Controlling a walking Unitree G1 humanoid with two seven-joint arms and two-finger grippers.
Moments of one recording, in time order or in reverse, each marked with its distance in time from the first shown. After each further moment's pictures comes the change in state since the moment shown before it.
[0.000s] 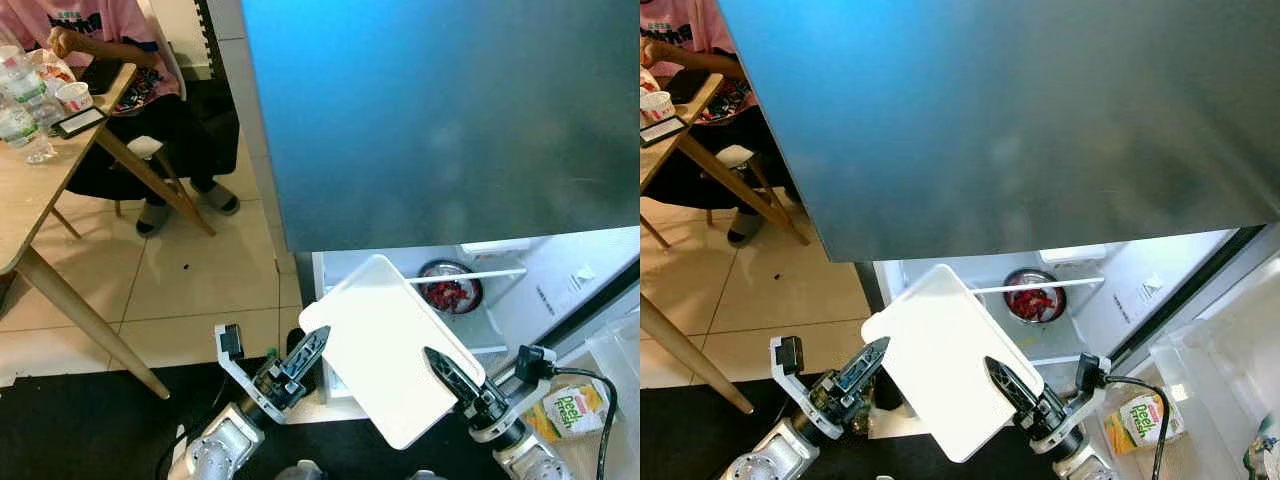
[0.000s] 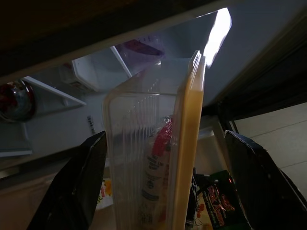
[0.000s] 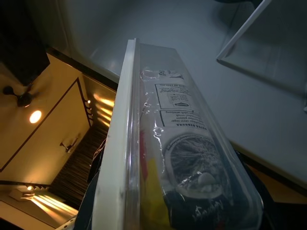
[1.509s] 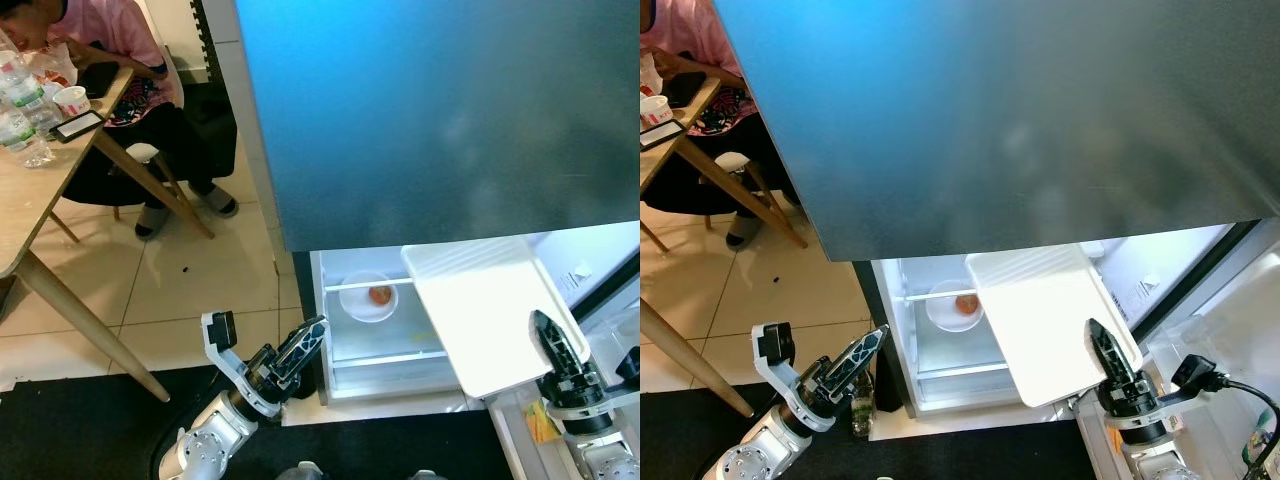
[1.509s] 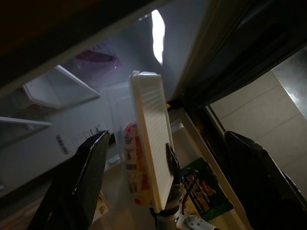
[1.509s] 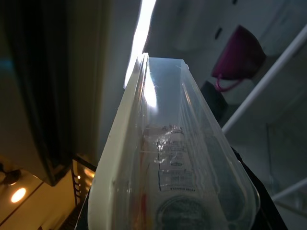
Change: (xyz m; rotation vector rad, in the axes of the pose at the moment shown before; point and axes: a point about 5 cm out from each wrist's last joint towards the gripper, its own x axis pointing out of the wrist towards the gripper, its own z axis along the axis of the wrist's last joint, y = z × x) left arm 0.004 -0.020 0.014 0.111 0.017 -0.181; right arm -0.035 0.018 0.076 0.003 -0.347 0.040
